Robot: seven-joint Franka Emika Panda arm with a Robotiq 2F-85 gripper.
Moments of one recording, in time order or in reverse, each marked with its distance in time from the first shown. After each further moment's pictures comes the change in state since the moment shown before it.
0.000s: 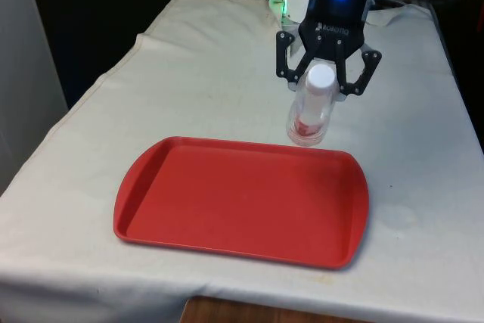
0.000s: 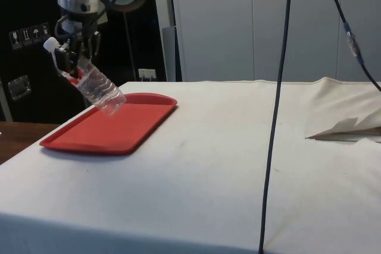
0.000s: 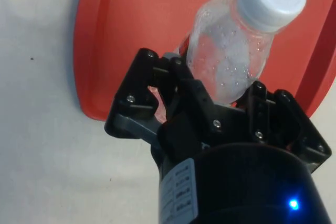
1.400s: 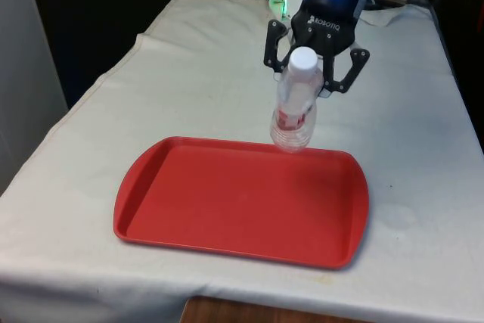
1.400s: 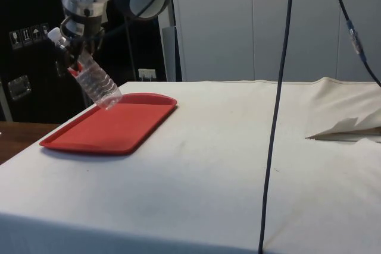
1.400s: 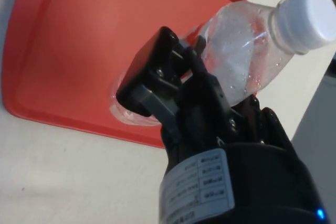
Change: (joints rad) arm 0.002 -0.024 -0.025 -0.052 -0.335 0.096 0.381
